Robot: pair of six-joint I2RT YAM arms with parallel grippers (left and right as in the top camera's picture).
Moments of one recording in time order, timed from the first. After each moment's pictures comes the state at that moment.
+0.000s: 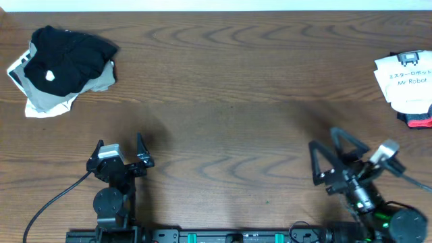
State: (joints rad) left arm 0.03 0.01 0.03 -0.11 -0.11 -0.12; right arm -0.03 0.15 0.45 -0.14 -0.53 0.74
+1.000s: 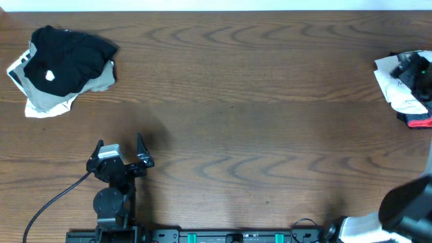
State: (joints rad) left arm 0.03 0.01 0.03 -0.12 -0.11 -0.11; right arm -0.45 1.69 1.59 -0.97 0.11 0.43
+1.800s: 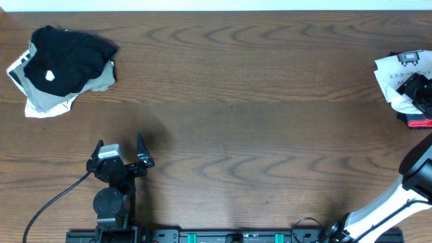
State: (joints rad) left arm 0.03 0.01 0.03 -0.12 -0.11 -0.11; right arm -0.61 2.07 1.59 -0.68 -0.03 0.19
